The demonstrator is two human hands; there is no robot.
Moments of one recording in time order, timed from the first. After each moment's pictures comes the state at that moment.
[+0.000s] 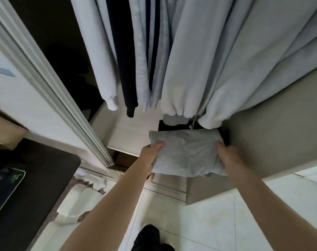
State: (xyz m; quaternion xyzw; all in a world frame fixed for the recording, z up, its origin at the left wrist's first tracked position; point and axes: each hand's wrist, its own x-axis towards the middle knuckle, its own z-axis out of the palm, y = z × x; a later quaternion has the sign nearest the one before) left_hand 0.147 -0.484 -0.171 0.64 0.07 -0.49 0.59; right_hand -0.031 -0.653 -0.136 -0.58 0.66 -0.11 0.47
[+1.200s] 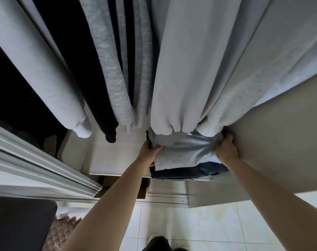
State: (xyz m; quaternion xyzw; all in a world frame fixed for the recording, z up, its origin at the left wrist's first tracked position) left_hand 0.229 -0.579 -0.260 0.65 -0.10 -0.56 0.51; right_hand 0.003 -0.710 -0.206 -0.63 0.71 -0.09 0.30
